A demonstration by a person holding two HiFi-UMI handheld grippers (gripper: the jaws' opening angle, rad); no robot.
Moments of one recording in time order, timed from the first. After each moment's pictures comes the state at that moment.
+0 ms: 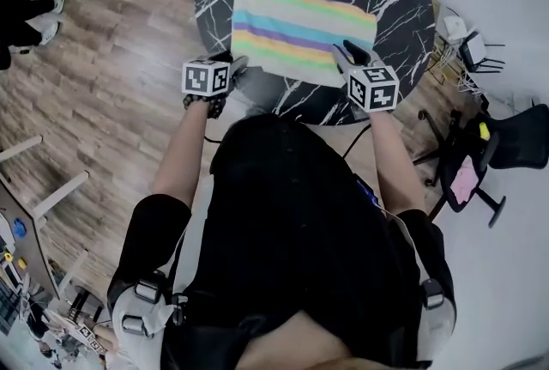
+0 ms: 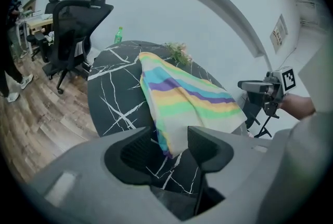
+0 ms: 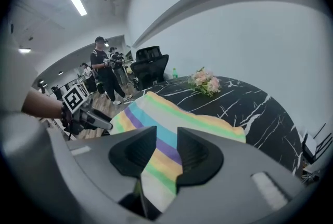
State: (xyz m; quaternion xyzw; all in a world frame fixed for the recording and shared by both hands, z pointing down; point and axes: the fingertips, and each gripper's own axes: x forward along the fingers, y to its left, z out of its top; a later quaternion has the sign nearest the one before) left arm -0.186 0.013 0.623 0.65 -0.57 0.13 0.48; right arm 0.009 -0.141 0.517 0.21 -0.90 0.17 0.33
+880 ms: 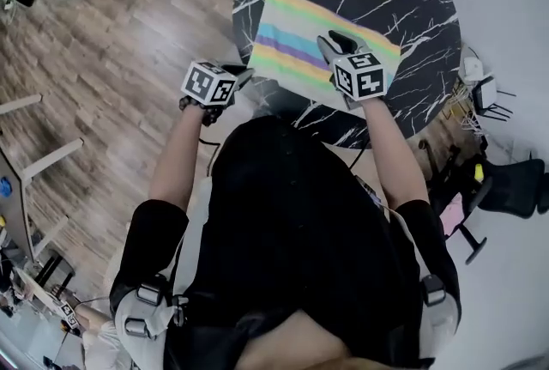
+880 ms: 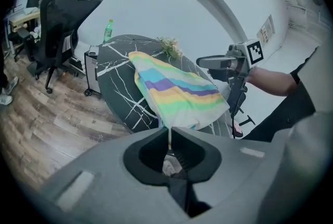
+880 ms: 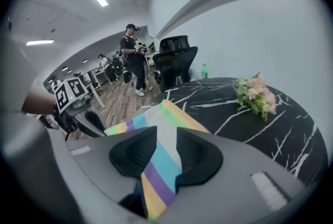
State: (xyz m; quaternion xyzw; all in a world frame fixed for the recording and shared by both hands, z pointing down) left arm -0.208 0.058 0.604 0.69 -0.51 0.16 0.49; right arm -0.142 -0.120 0.533 0.08 -0.92 0.13 0.37
